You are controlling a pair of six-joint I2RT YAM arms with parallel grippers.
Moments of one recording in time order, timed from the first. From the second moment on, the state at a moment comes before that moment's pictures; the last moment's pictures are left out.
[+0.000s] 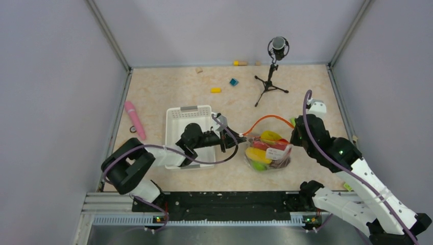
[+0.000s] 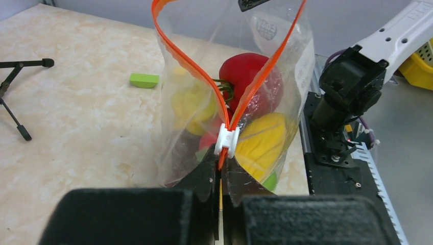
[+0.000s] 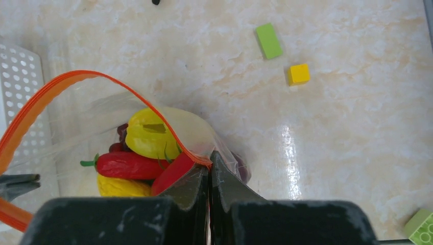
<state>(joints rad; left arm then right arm) -0.78 1.55 0.52 1.16 0.65 -0.25 0.65 0.76 0.97 -0.94 0.52 0.58</state>
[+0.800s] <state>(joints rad) -0.78 1.15 0.59 0.40 0.71 -0.03 0.64 0.62 0.98 -0.66 -0.08 0.21</state>
